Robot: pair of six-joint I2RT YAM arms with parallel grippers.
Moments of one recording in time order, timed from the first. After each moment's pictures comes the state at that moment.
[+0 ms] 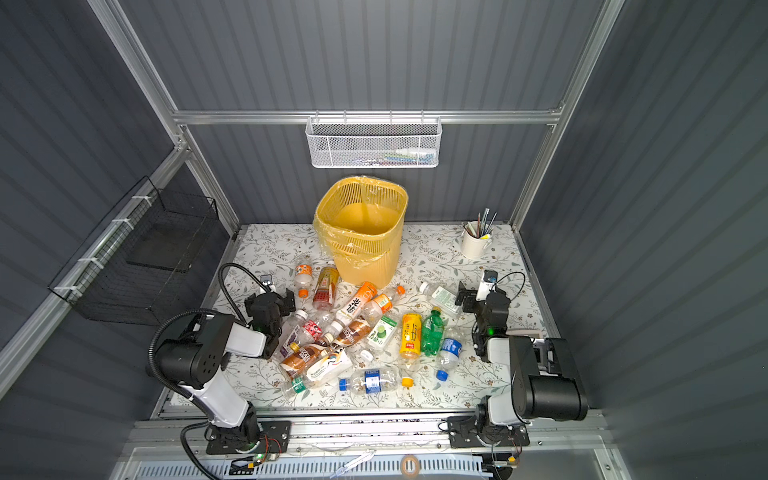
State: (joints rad) left arm -0.17 1.72 0.42 0.93 -0.45 0.01; right arm -0.07 1.46 0.31 0.89 -0.04 0.05
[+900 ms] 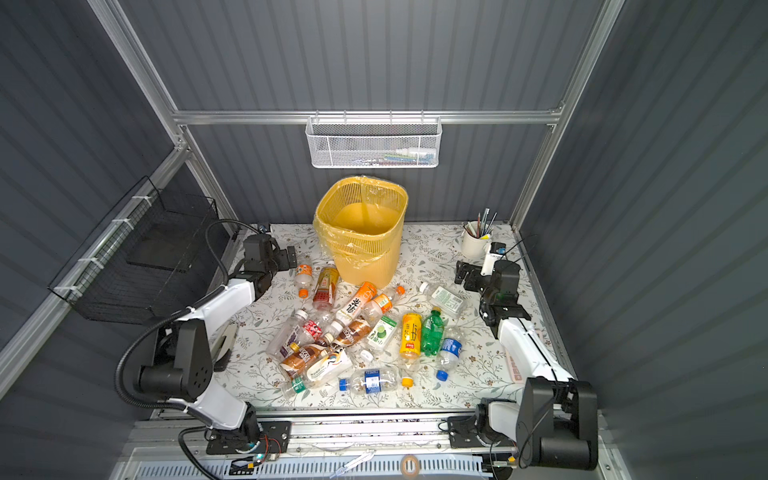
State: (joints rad) left arm -0.14 1.67 1.11 -0.02 -0.21 -0.09; right arm -0.07 1.22 0.69 0.11 -0.18 0.23
